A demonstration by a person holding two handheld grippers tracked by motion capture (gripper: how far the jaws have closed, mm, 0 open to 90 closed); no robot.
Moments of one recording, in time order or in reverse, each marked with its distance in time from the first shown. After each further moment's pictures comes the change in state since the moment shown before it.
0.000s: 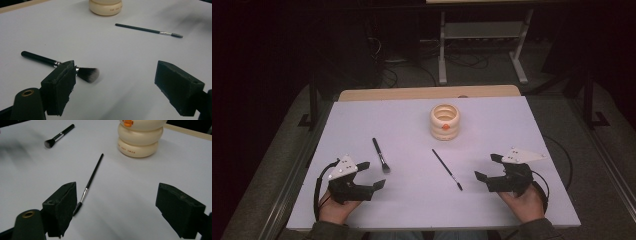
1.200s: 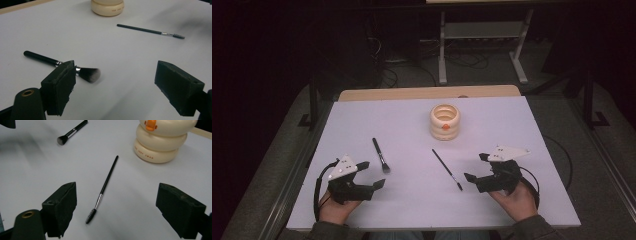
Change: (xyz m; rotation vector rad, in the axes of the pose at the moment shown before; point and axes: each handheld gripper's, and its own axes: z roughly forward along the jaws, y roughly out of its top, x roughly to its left) left arm -0.001 0.001 0.001 0.004 0.012 -0.001; right arm 0.018 0.020 0.014 0.058 0.049 -0.060
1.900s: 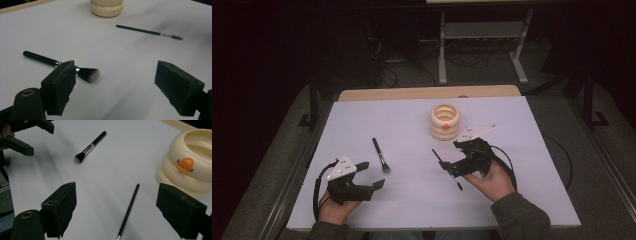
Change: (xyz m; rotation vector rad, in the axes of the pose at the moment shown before) left arm 0.002 0.000 -0.002 -0.010 -0.007 0.005; right arm 0.019 0.074 0.039 0.074 0.107 -0.033
